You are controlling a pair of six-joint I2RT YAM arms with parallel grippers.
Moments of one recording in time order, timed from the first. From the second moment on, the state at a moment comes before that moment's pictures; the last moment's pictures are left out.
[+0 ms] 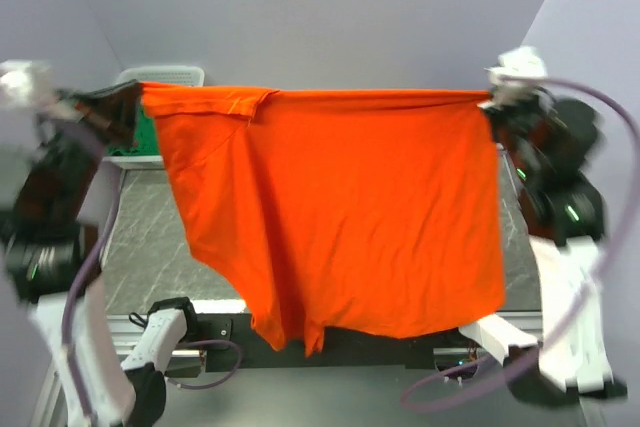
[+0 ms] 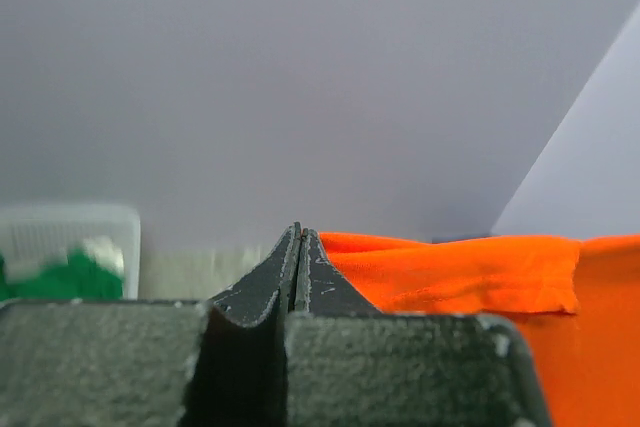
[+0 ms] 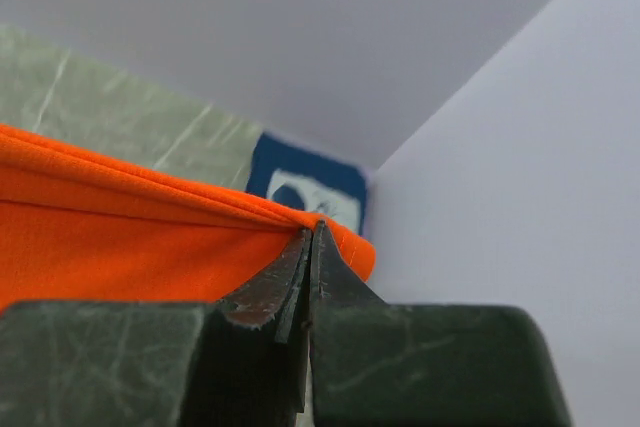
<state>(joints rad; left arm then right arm) 0.18 0.86 1.69 -0.49 0.40 -0.36 0.11 0.99 1.62 -0.68 0.08 -0.46</state>
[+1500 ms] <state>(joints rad) 0.06 1.85 1.35 -0.13 0.34 -0.48 0.15 2.13 1.72 -0.33 0.18 -0.59</state>
